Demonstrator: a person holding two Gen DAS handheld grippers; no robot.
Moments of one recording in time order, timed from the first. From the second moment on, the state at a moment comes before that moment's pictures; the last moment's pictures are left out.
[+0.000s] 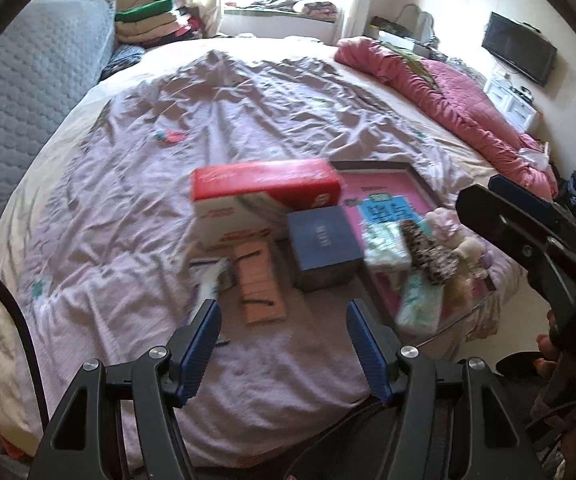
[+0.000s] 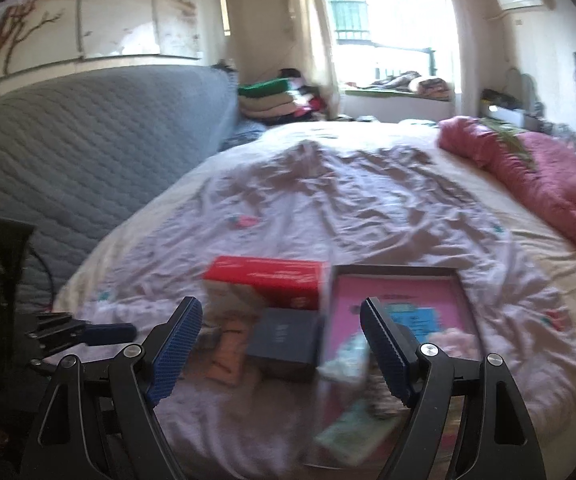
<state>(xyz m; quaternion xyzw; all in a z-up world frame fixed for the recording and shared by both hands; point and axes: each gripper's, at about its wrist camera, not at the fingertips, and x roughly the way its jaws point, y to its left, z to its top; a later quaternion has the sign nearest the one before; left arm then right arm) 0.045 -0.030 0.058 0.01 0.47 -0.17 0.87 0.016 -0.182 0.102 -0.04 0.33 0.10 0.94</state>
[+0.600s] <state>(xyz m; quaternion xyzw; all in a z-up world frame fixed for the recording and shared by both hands) 0.069 0.056 0.007 -0.04 0.52 -0.12 0.85 0.033 -0.114 0.011 -0.06 0.42 0.12 0.90</state>
